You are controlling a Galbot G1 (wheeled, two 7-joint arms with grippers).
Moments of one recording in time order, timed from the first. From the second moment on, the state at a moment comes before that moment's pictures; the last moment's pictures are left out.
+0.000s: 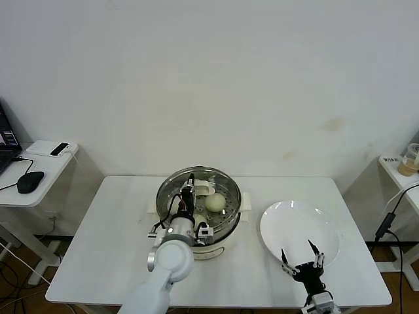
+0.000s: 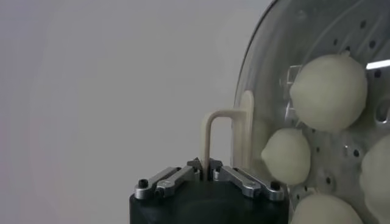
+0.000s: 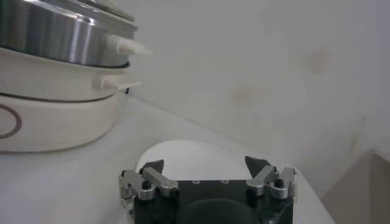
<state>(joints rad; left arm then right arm) 0.97 -1.39 -0.05 -1.81 1.42 0.44 0.27 -1.60 1.49 0.70 1.90 -0.24 0.07 -0.17</state>
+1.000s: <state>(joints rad) 1.00 -1.40 -0.06 -1.82 1.44 0.42 0.27 -1.60 1.49 0.69 1.90 -0.26 0.06 -0.17</state>
